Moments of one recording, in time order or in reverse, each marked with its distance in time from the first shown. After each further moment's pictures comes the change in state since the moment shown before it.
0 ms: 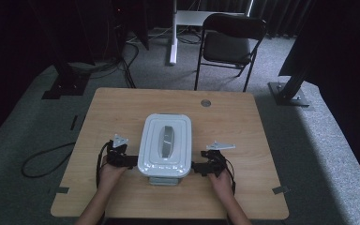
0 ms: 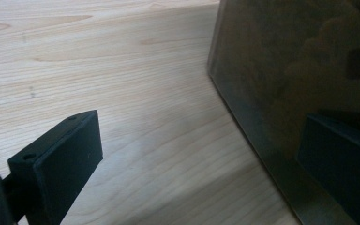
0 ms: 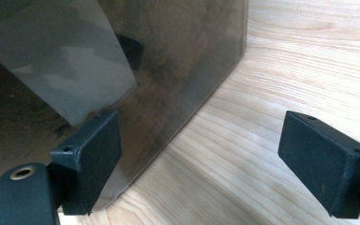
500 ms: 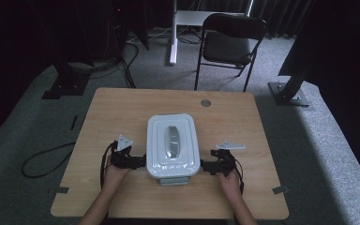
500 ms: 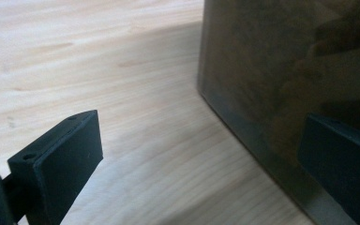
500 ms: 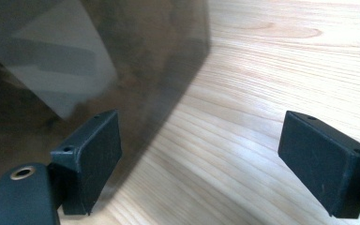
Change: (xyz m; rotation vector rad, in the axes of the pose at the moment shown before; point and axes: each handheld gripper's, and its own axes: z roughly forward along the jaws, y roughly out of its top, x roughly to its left) left arm -0.010 0.002 -0.002 -0.073 -0.002 0.077; right arm -0.021 -0.006 -0.019 -0.019 -0.073 0.014
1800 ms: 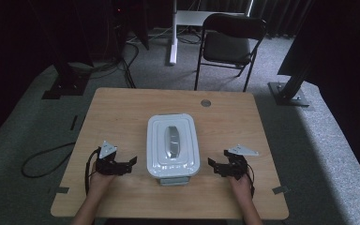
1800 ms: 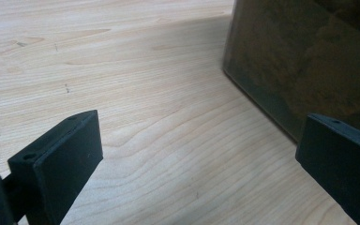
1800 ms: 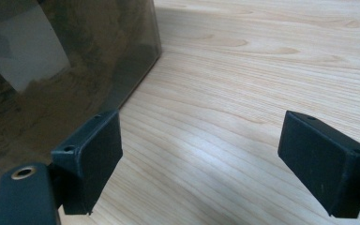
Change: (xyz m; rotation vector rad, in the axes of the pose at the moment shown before) left arm 0.026 -0.027 -0.034 -0.024 -0.007 -0.035; right arm -0.016 -0.015 -0.031 -0.083 -0.119 -0.026
